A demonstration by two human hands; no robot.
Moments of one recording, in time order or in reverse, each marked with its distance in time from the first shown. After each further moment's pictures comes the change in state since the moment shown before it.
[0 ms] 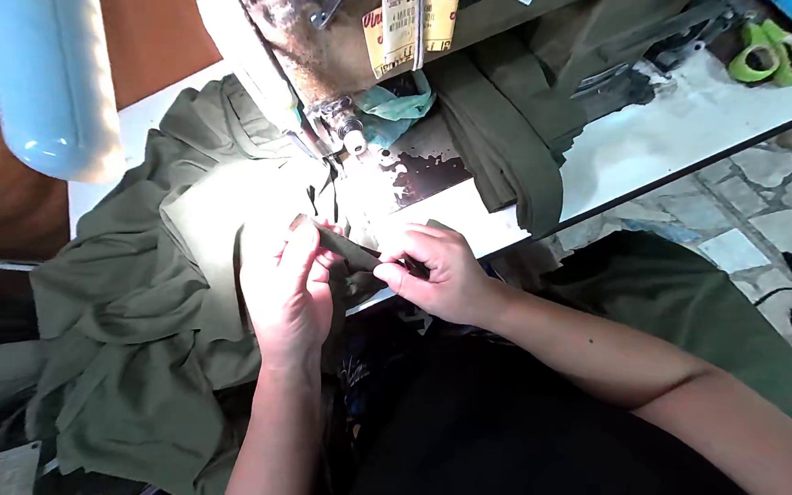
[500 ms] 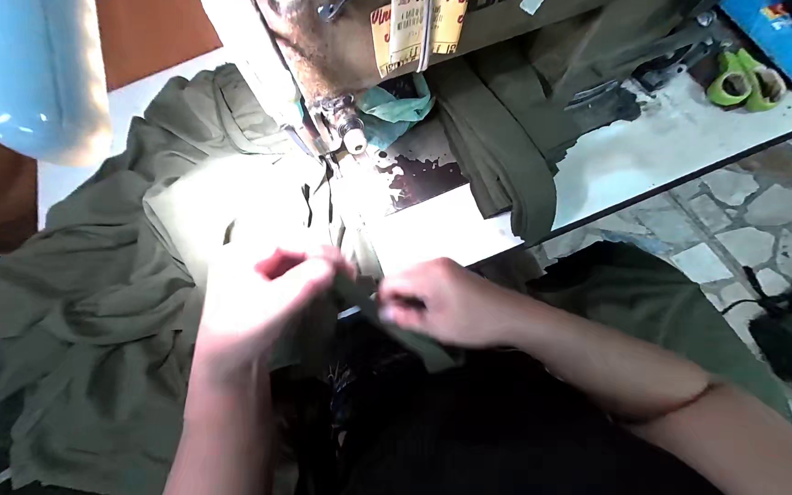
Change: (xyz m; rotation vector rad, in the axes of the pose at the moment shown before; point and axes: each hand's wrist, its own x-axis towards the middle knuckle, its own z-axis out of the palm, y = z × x) left_hand 0.017 0.033 -0.030 0.463 -0.509 0.019; right_hand 0.005 -0.030 -0.024 0.012 -0.491 0.212
